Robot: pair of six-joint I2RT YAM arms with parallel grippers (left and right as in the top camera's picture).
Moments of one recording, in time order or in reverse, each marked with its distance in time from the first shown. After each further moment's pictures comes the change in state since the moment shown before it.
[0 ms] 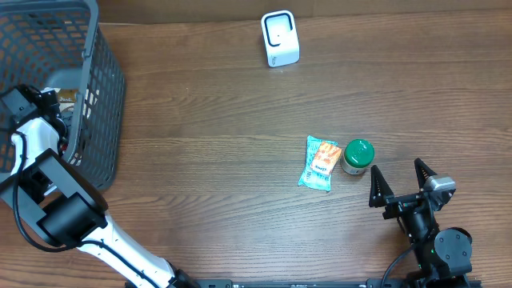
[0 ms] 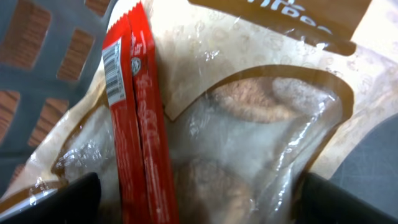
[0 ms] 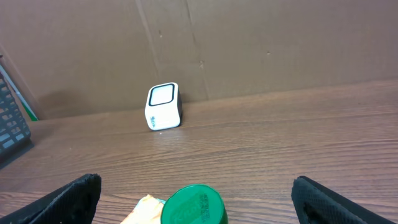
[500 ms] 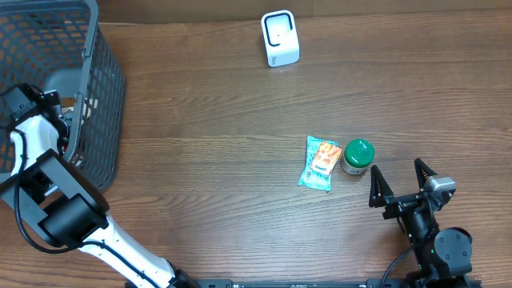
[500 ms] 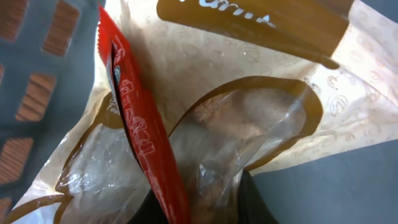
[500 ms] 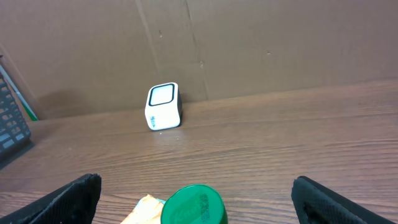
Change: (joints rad) left arm -0.007 -0.014 0.037 -0.120 -0.002 -0.018; right arm 0.000 0.000 0.000 -0.001 0.000 0.000
